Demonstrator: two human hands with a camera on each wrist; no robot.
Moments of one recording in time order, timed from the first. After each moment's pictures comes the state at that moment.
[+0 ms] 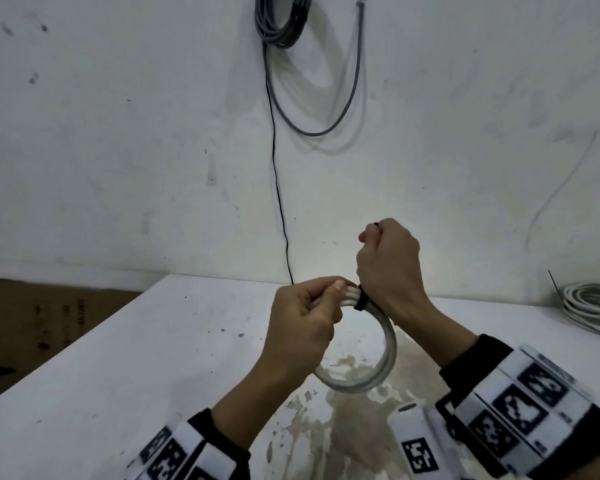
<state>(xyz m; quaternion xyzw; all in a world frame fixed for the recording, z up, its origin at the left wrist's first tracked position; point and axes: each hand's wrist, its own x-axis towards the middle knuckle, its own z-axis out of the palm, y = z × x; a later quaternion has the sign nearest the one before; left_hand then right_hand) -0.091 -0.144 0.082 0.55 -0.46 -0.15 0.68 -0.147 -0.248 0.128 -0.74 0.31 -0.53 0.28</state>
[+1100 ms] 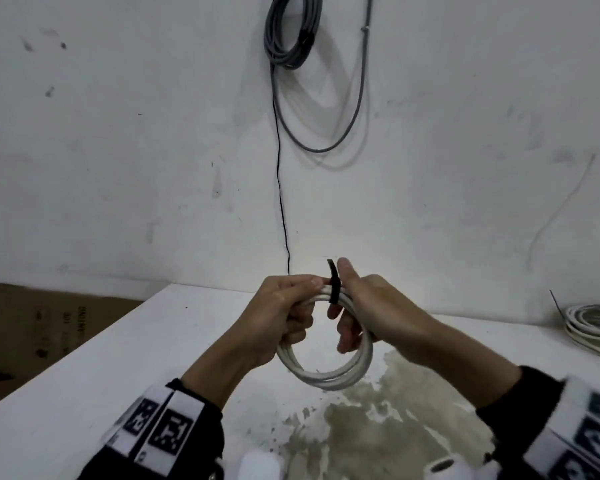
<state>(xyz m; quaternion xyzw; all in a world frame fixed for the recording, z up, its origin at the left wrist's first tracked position) -0.050 -0.140 0.108 0.50 -0.47 -0.33 0.65 -0.173 -0.230 0.132 -0.83 0.28 -0.18 0.46</state>
